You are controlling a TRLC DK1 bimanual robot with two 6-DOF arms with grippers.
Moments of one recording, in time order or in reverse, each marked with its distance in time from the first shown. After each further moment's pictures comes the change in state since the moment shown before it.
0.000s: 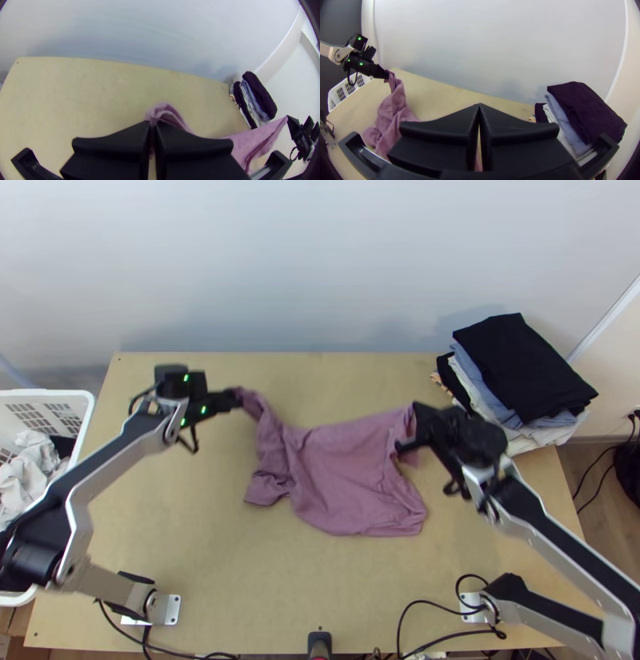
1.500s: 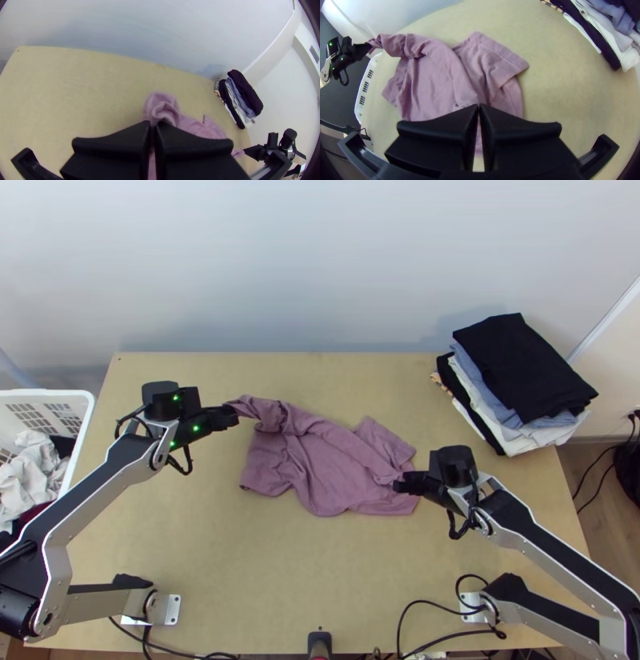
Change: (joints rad) left arm -0.018 -0.229 -0.195 -0.016 0.055 -0.059; right arm 0.017 -0.039 -0.171 -0.406 -0.210 0.507
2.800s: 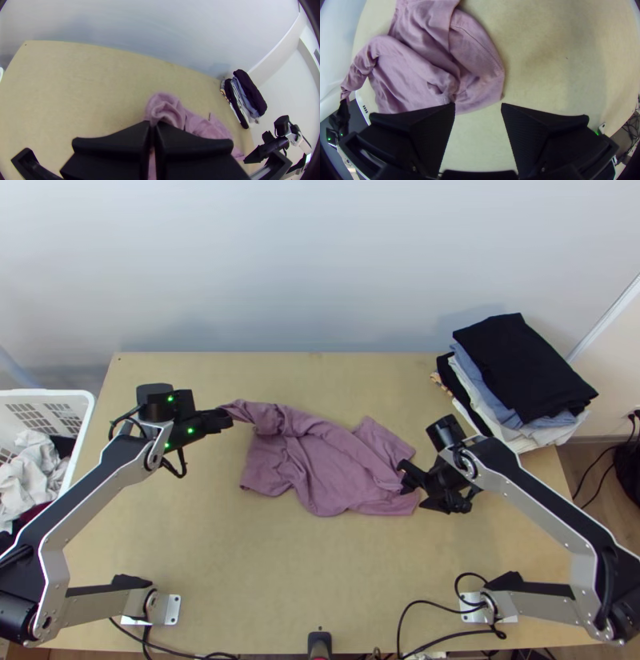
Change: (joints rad) left arm 0.028 -0.023 -0.004 -0.061 -0.008 0.011; right arm -0.111 0.309 0.323 -0.615 -0.235 0.415
